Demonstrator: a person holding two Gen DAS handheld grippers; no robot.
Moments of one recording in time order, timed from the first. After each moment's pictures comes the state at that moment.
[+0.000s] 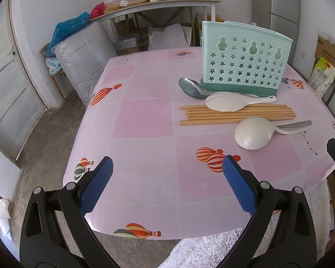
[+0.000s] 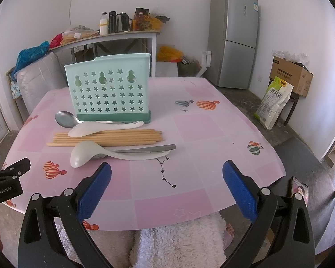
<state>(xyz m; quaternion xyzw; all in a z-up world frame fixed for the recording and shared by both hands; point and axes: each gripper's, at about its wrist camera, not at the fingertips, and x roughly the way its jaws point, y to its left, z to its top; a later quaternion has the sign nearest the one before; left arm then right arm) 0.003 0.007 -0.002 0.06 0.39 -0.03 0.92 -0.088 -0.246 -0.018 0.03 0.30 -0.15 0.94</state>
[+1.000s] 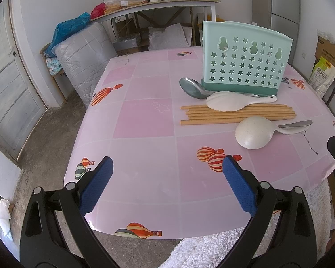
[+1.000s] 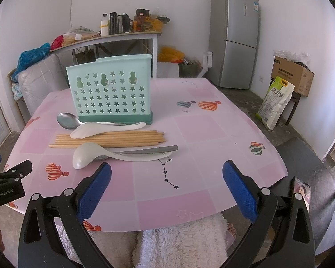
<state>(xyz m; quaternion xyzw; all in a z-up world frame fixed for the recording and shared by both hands) 0.002 0.010 -0.001 0.06 0.39 -0.03 0.92 -0.087 -0.244 -0.017 0.03 0.30 -0.15 0.94</state>
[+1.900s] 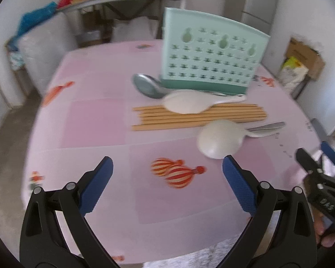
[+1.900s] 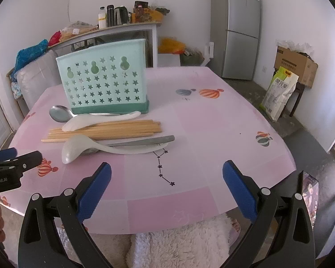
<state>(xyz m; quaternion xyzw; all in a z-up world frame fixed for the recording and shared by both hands) 0.034 -0.003 -0.017 0.01 0.42 -0.17 0.89 -0.071 -0.260 -0.040 0.05 0.33 -0.14 0.93</state>
